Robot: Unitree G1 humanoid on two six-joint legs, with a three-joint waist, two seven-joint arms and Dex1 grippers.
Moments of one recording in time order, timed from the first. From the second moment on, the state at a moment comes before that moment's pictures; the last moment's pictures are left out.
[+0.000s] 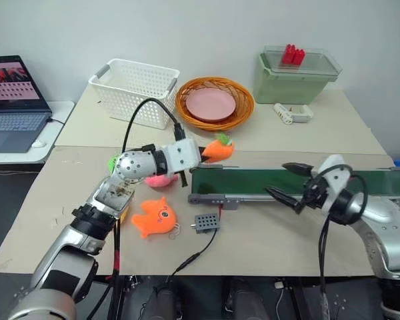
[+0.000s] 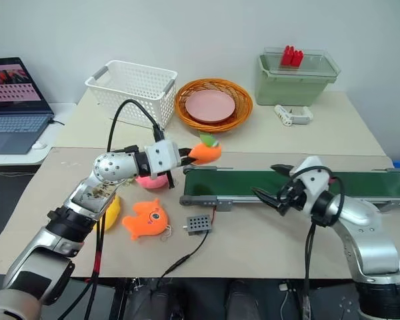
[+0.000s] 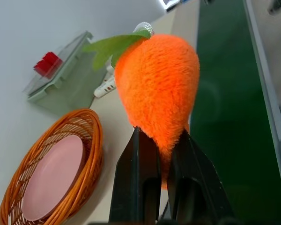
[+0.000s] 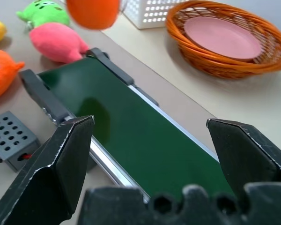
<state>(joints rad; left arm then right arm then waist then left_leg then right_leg) -0.73 0.55 -0.39 0.23 -0.01 -0.24 -0.79 -0.11 -0.70 -0.22 -0.31 0.41 0.37 0.78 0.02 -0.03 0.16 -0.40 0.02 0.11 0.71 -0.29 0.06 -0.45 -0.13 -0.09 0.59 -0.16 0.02</state>
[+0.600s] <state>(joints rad) -0.95 0.42 -0.54 0.77 0.45 -0.73 -0.63 -0.01 -0.69 -0.29 -0.44 0.47 0.39 0.73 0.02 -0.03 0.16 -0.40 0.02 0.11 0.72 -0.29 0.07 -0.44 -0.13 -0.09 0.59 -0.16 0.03</state>
